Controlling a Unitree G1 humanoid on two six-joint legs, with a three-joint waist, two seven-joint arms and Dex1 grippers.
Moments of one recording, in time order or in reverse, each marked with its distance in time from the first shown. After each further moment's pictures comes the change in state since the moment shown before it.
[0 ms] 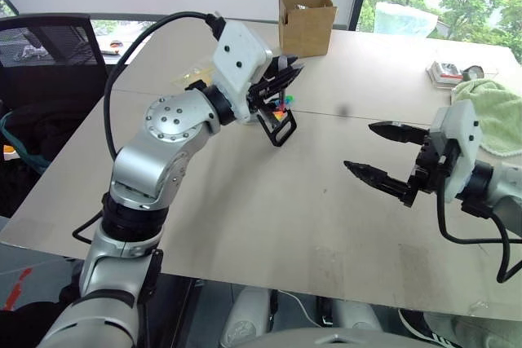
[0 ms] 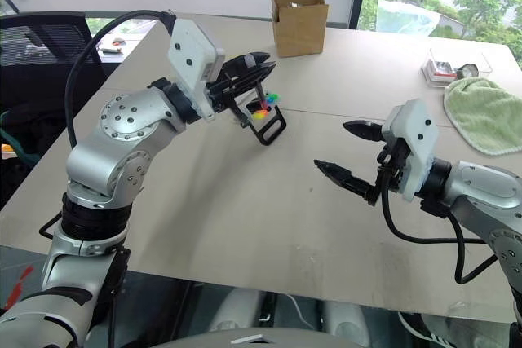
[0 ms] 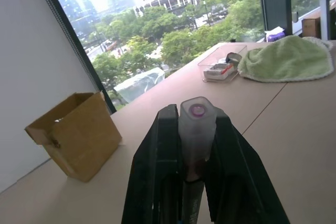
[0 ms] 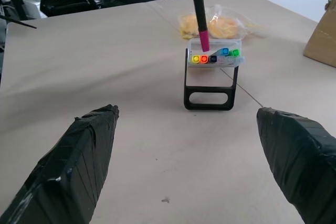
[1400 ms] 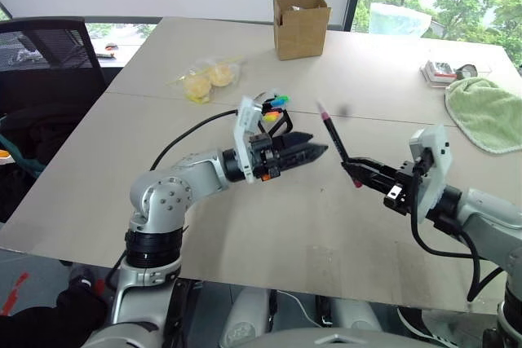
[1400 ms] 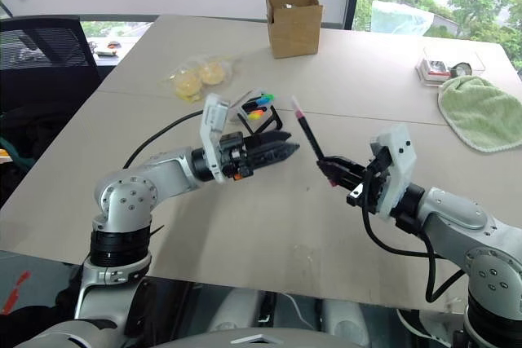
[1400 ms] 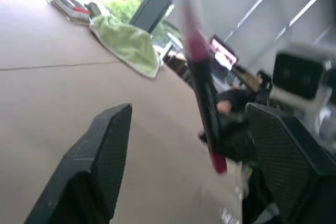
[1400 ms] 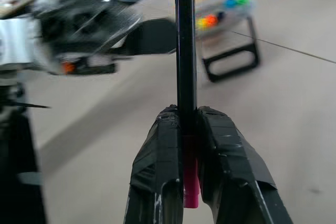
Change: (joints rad) left arm 0.202 -0.277 0.274 0.099 -0.744 0.572 -0.004; right arm 0.036 0.340 -0.051 -0.076 0.172 0.343 -0.228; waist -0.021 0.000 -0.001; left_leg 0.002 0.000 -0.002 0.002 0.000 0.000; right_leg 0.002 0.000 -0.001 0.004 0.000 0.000
